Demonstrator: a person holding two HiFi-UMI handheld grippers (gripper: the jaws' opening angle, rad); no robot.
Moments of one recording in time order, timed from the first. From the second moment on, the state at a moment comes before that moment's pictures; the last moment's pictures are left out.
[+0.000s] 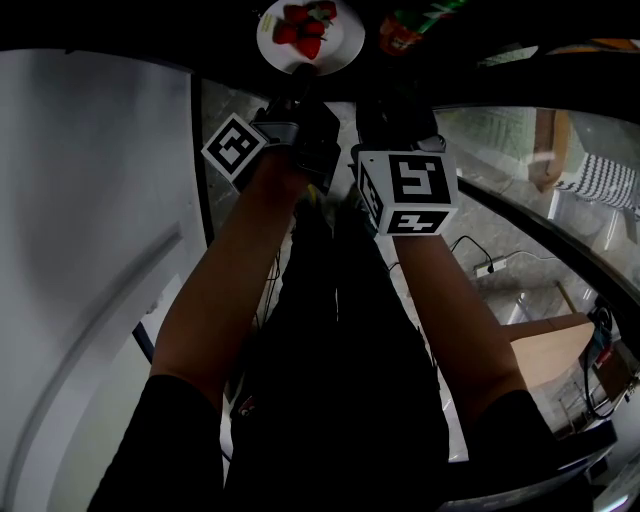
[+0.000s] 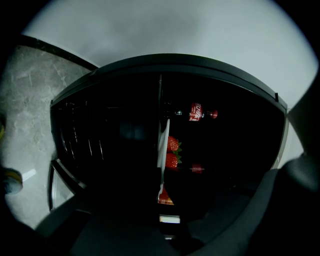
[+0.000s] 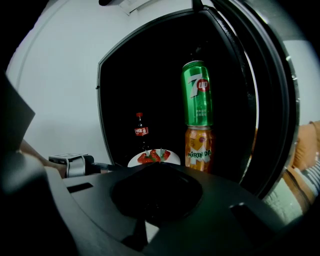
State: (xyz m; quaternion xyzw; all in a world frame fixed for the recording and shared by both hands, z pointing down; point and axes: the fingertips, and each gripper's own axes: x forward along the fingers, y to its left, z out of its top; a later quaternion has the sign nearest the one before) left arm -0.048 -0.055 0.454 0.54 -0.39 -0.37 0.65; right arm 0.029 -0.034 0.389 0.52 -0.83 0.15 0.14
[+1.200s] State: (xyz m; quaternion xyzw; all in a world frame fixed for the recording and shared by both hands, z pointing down) left arm -0.061 -0.029 0.432 0.79 -0.52 -0.01 0.33; right arm 0.026 -0.022 0.405 0.52 -0.83 0.16 0.14
